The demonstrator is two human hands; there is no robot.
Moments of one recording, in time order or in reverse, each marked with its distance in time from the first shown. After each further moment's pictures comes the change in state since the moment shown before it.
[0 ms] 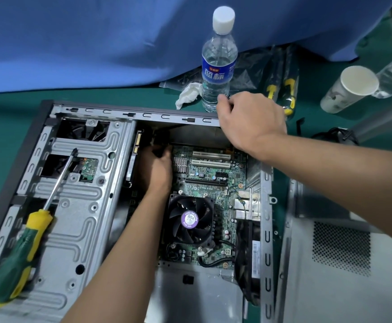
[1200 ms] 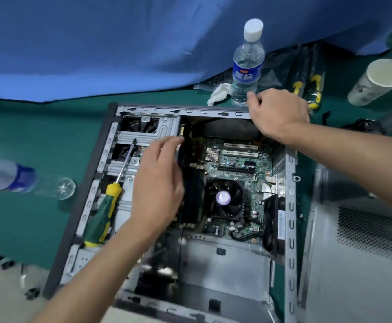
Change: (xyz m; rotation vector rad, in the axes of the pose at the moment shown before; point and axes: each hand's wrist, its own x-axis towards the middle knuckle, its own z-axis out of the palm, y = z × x) left_hand -0.080 0.023 -0.141 0.398 -0.138 0.784; right_hand 0.003 0.008 0.000 -0.029 -0.011 0.000
